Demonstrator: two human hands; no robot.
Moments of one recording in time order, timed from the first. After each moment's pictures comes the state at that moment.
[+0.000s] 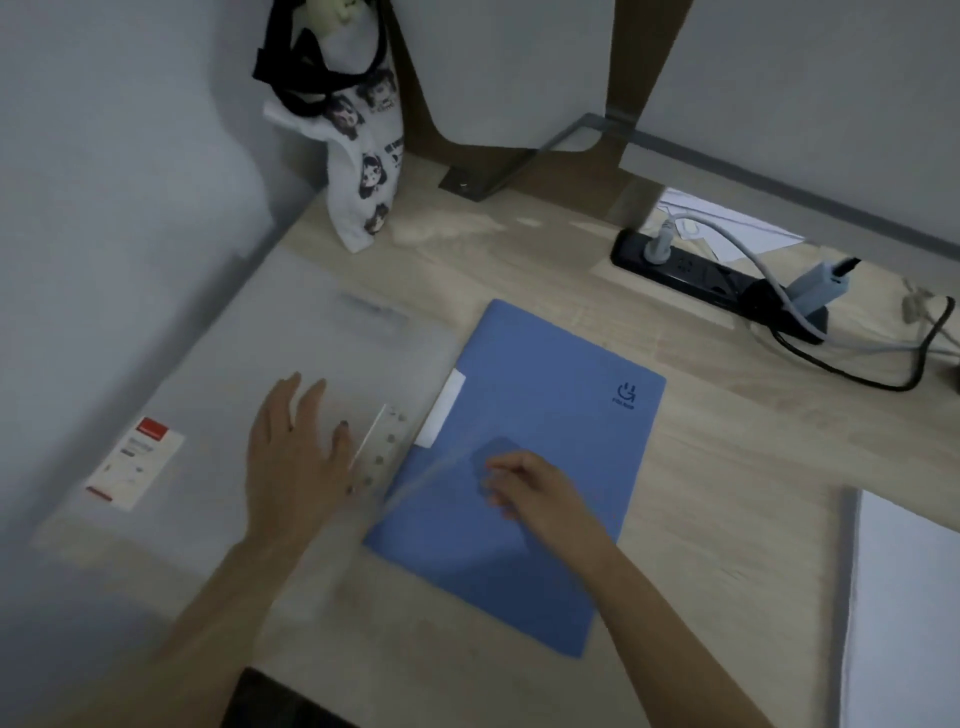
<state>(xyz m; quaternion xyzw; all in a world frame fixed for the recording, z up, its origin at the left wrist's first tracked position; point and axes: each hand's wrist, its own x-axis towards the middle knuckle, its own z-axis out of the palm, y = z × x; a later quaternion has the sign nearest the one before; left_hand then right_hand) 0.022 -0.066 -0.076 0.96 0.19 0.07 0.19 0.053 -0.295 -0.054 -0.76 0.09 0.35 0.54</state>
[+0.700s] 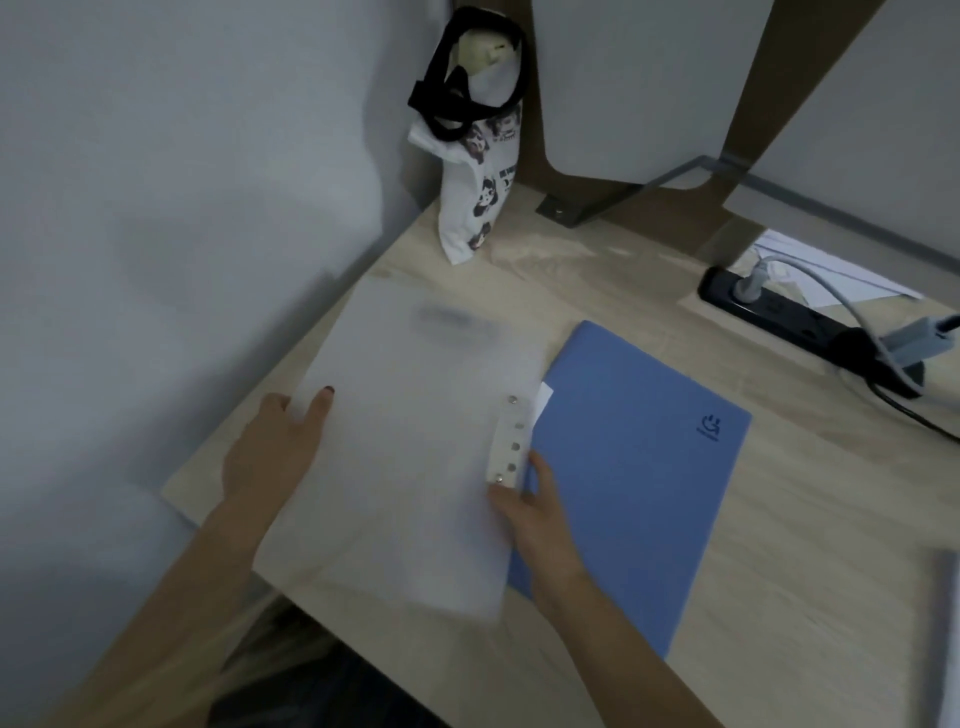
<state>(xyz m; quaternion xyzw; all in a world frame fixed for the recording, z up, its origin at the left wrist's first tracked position) -0.004 0.030 -0.047 0.85 0.44 -0.05 0.28 0.013 -0.206 -0.050 -0.65 0.16 0.31 0.67</state>
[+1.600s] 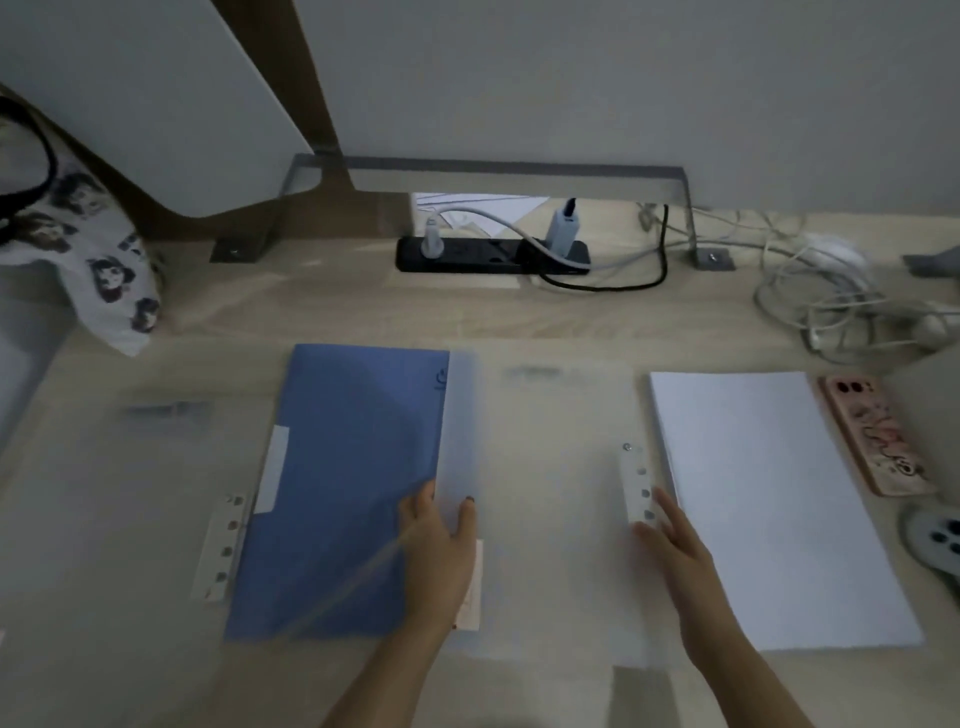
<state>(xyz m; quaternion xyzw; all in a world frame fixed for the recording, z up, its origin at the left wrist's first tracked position) -0.002 -0.306 -0.077 0.84 0.15 -0.16 0.50 -0.070 -0.503 -0.047 -0.66 0.40 0.03 0.64</state>
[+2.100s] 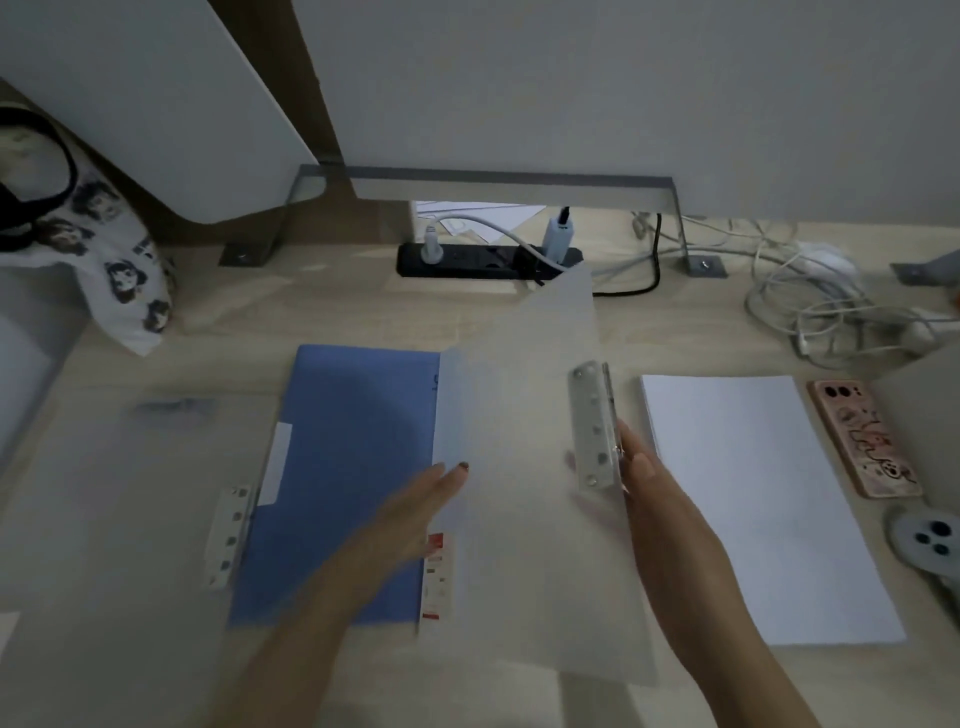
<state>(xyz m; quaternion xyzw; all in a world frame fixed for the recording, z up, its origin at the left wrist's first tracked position) 0.020 -0.268 -0.004 0.71 0.08 -0.40 0.58 -0.055 -0.468 0.052 -0.65 0.22 0.03 0.73</state>
